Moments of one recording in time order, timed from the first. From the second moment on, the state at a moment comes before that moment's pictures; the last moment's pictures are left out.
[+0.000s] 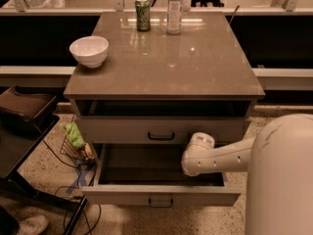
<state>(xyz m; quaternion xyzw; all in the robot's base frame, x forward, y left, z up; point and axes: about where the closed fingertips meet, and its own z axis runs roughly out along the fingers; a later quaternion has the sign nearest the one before) 0.581 -0.145 0.405 -0.69 0.71 -0.11 0.12</state>
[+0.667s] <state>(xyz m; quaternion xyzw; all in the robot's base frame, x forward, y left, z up) 0.510 -0.188 0.404 -0.65 0.75 -0.09 0.08</state>
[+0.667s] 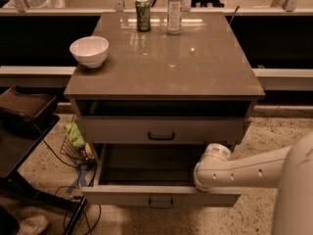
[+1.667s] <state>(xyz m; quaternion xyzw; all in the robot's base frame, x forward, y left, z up) 0.481 -0.193 0.380 -0.64 0.77 -0.04 0.06</state>
